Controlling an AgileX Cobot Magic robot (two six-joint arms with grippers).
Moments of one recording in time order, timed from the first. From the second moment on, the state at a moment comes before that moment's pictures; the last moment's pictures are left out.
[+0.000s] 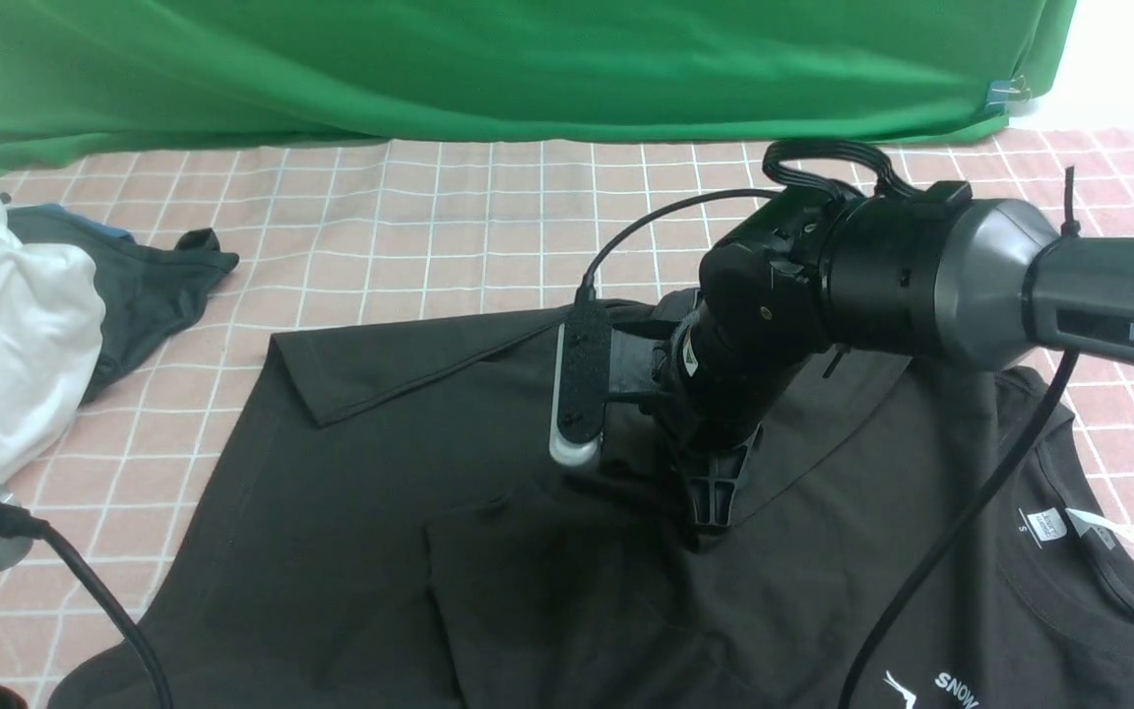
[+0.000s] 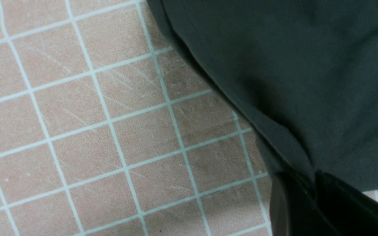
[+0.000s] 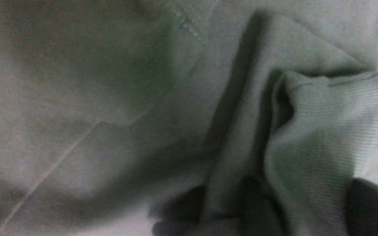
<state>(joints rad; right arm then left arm) 0.65 1.97 -1.39 -0.11 0.78 -0.72 -0.02 0.75 -0.62 -0.12 1.22 0.25</state>
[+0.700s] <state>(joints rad) 0.65 1.83 -1.45 0.00 0.81 -0.52 -0.02 0.75 -0.62 -0.12 1.22 0.25</state>
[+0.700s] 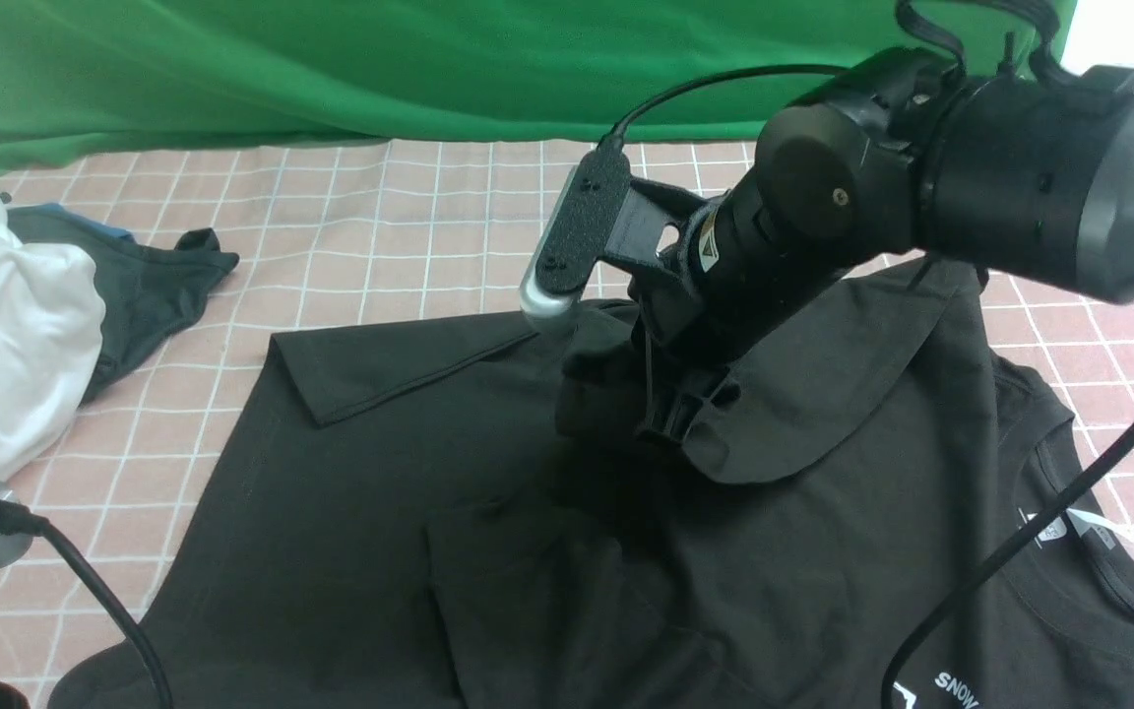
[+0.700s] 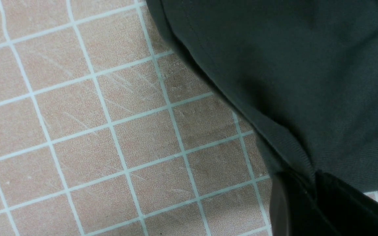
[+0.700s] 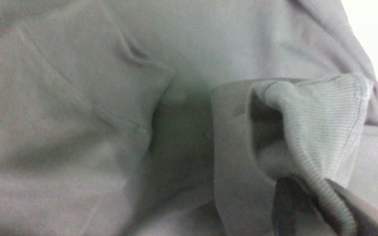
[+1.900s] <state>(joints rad) 0.63 1.93 -1.55 0.01 0.89 -0.36 -0.02 0.75 -0.62 -0.13 1.22 0.25</state>
